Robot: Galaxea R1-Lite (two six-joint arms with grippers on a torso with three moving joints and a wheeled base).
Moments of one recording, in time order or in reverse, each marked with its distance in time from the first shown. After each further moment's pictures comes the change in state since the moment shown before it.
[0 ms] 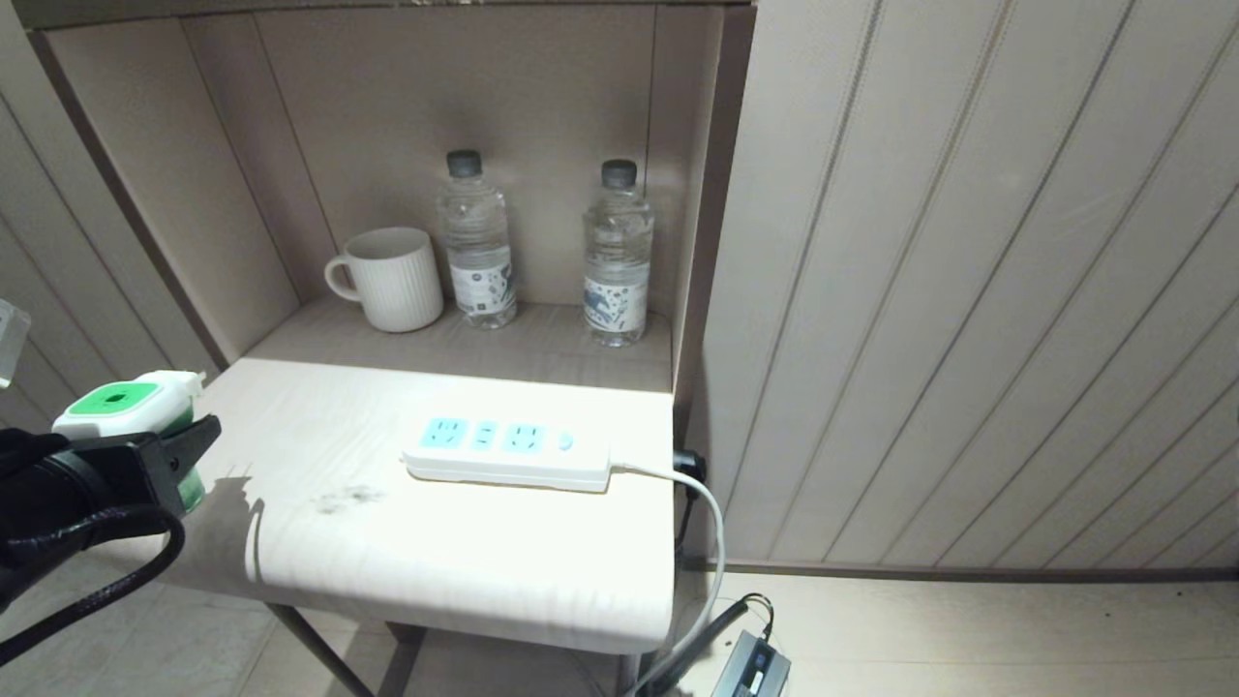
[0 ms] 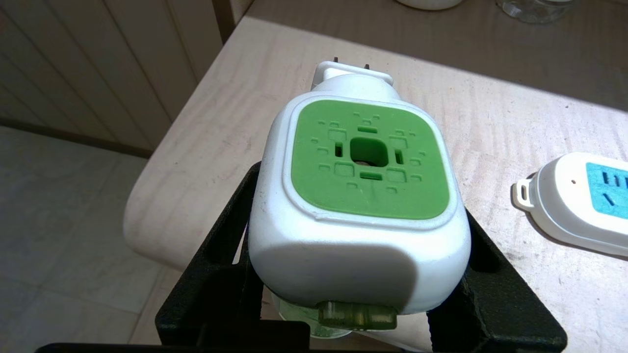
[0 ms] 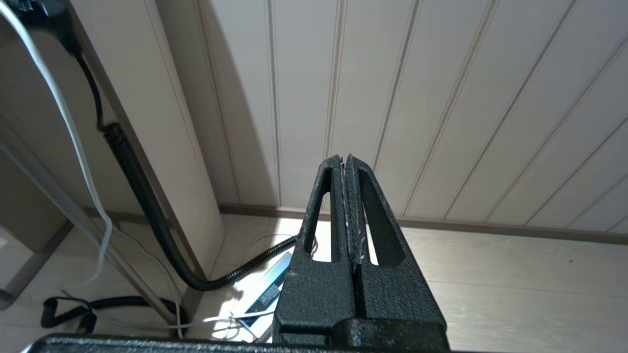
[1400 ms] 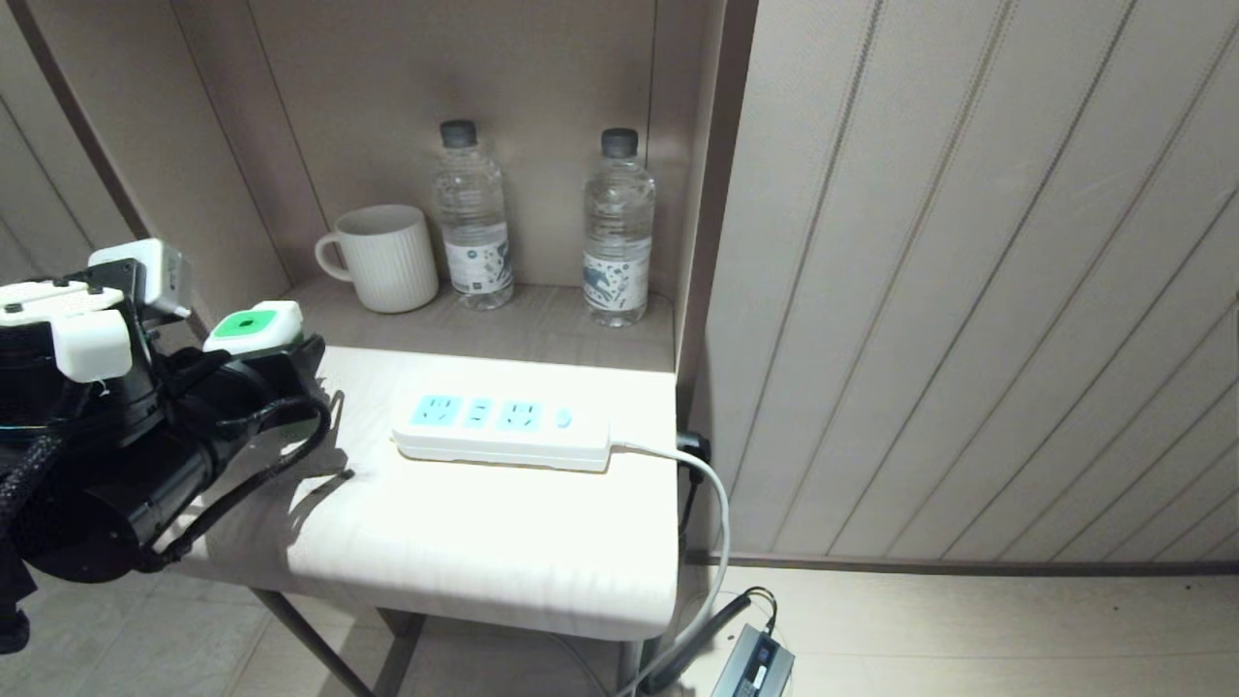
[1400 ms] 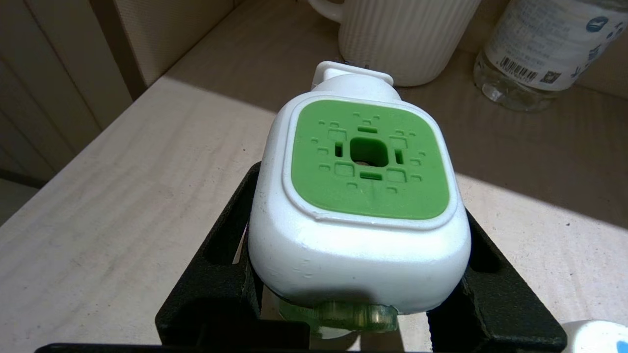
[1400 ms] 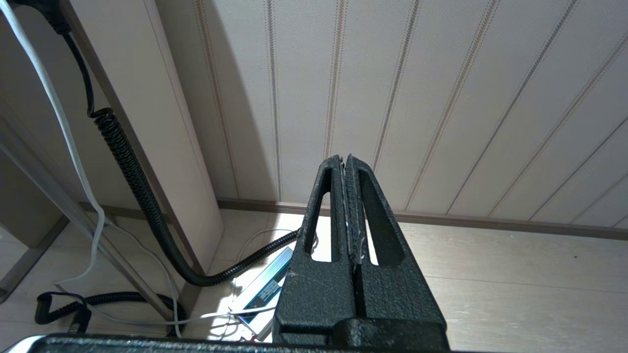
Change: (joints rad) left arm 0.023 0.377 -0.016 -0.528 0.002 -0.003; right arm 0.000 0.001 0.000 0.000 0.000 0.000
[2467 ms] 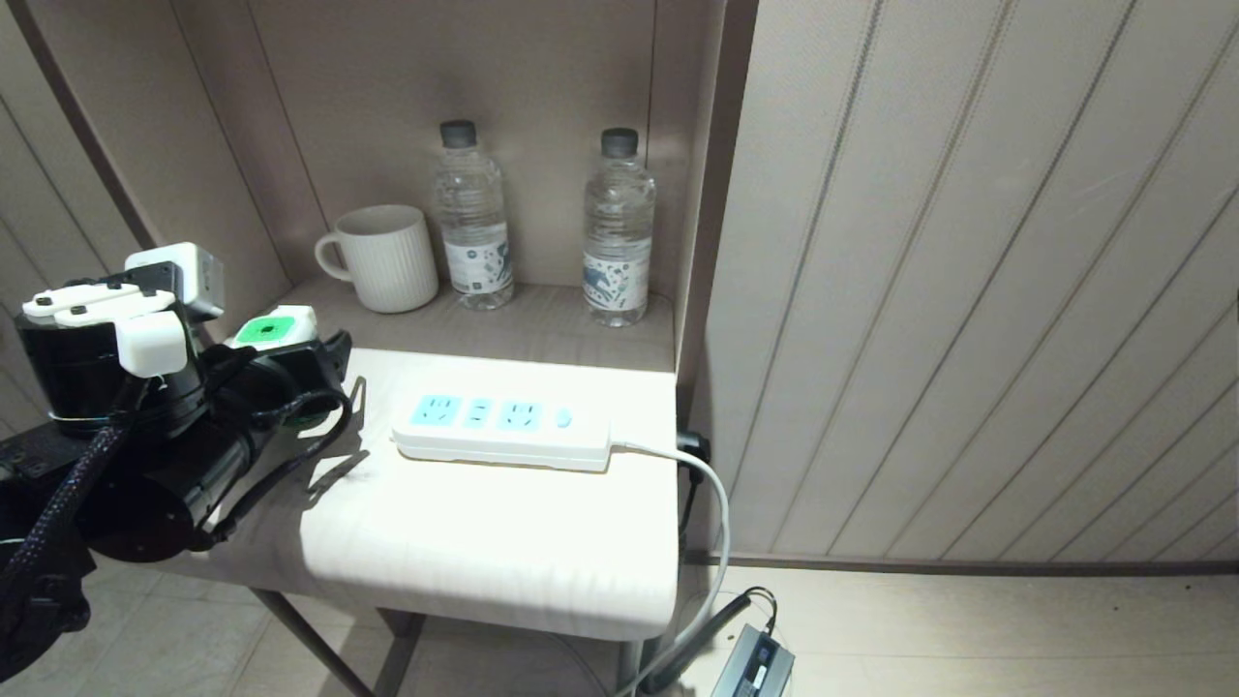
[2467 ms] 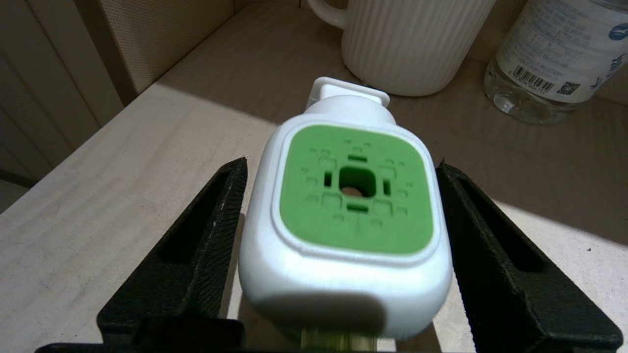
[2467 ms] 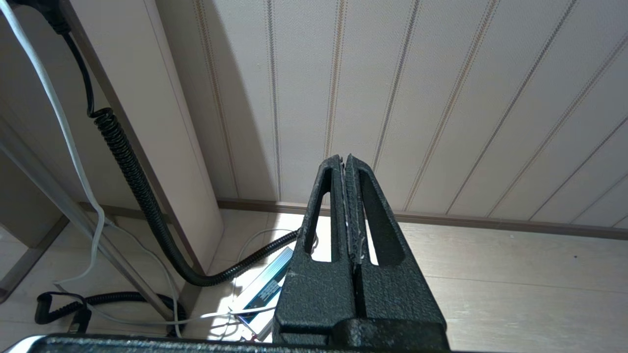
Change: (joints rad) left arm 0.000 0.078 -0.012 -0.082 0.029 0.005; right arm 0.000 0.000 0.000 0.000 0.000 0.000
